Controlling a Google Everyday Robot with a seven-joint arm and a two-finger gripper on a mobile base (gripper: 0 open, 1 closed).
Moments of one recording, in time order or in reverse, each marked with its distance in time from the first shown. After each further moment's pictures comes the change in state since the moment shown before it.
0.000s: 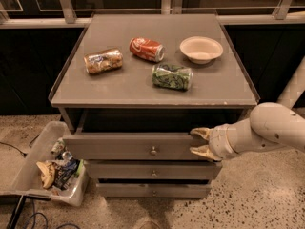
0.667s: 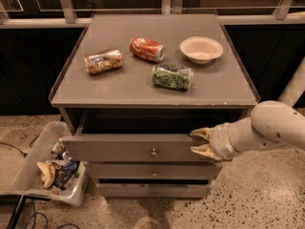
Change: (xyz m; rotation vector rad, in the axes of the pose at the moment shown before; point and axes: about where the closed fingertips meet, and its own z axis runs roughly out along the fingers) arm -0.004 -0.002 -0.005 0.000 0.000 0.000
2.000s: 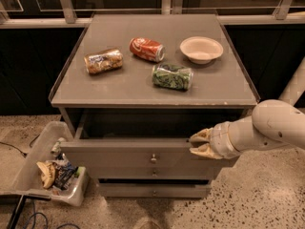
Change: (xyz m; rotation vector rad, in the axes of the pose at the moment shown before) arm -0.007 -0.001 -0.006 0.015 -0.006 -0.008
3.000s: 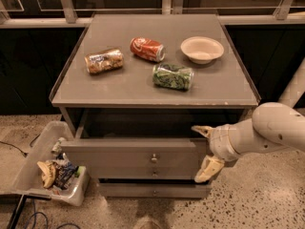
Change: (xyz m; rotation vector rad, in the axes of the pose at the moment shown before) arm 0.005 0.006 0.001 -0.006 -0.001 0.002
